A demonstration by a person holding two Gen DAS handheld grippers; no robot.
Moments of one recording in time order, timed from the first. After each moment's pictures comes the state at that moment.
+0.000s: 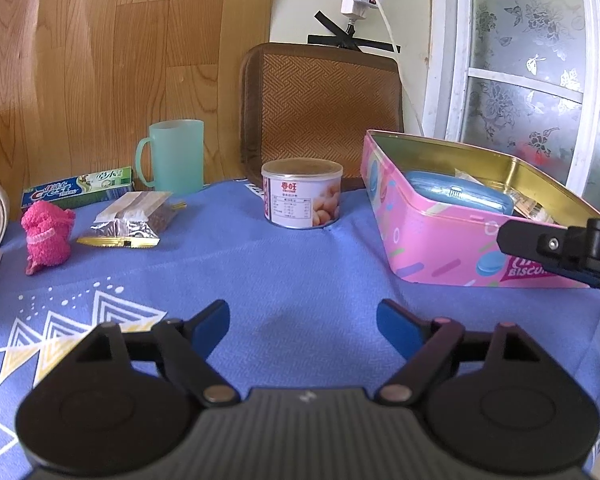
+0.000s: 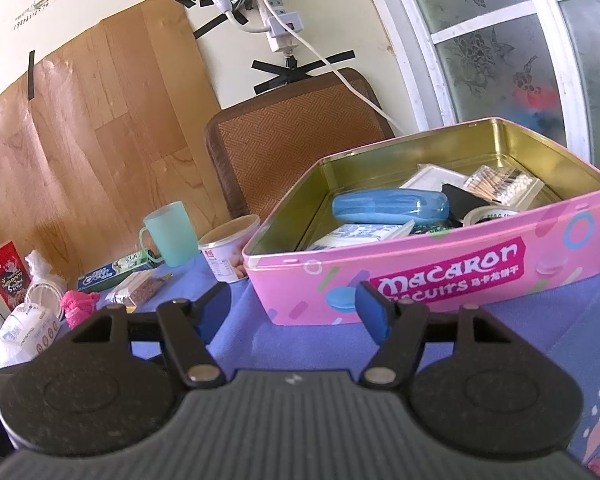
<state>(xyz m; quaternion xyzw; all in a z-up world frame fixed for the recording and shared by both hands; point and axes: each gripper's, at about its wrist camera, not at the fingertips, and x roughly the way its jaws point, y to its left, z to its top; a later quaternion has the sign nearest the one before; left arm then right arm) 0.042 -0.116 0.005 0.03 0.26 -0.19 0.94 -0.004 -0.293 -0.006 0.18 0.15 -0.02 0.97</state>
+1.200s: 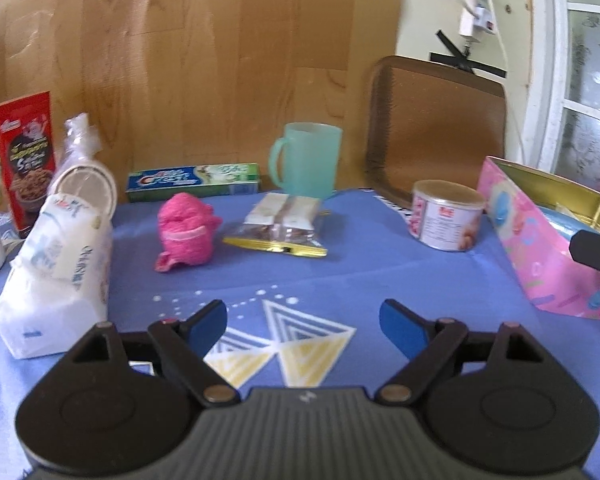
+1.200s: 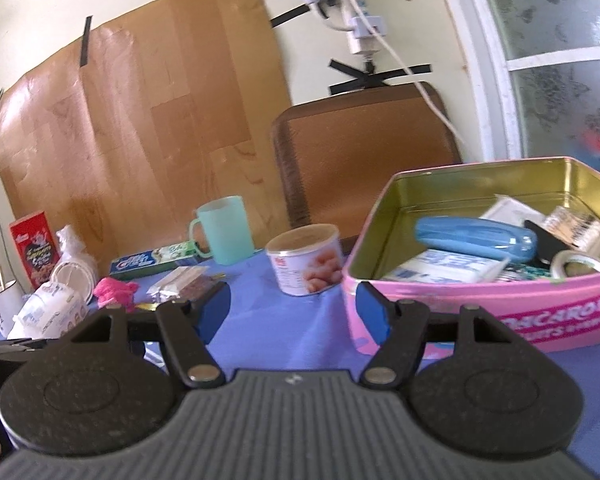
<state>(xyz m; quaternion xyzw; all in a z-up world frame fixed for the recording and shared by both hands) 0.070 -0.020 0.018 0.00 0.27 -0.08 0.96 0.028 -0.234 0.012 0.12 0.14 0.04 0.98</state>
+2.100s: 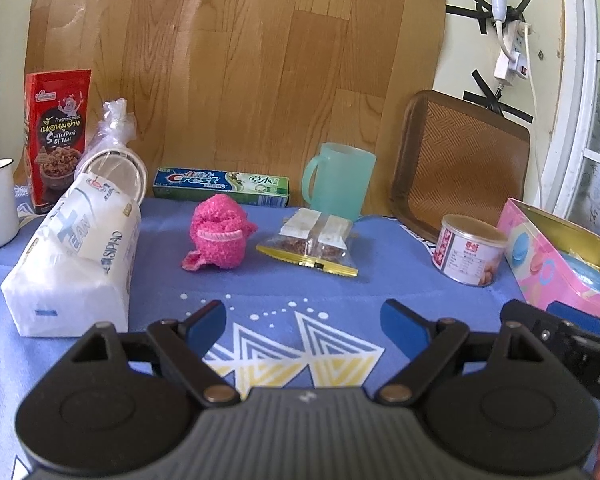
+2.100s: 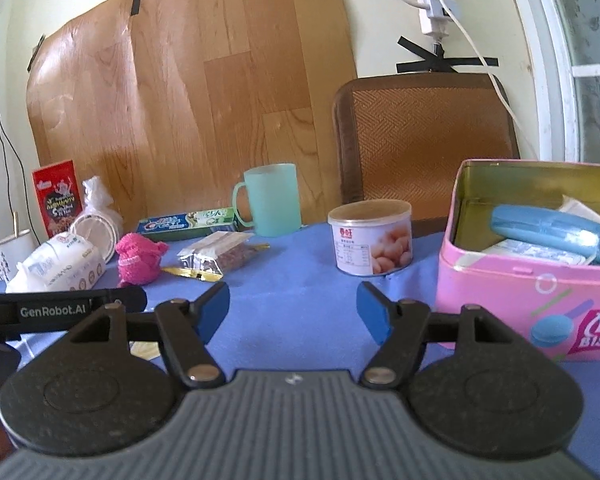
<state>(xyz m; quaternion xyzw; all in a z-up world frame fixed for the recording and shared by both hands) 0.067 0.003 0.013 -0.06 0.24 -0.06 0.97 0.054 -0.197 -0.013 0.08 0.15 0.09 0.98</state>
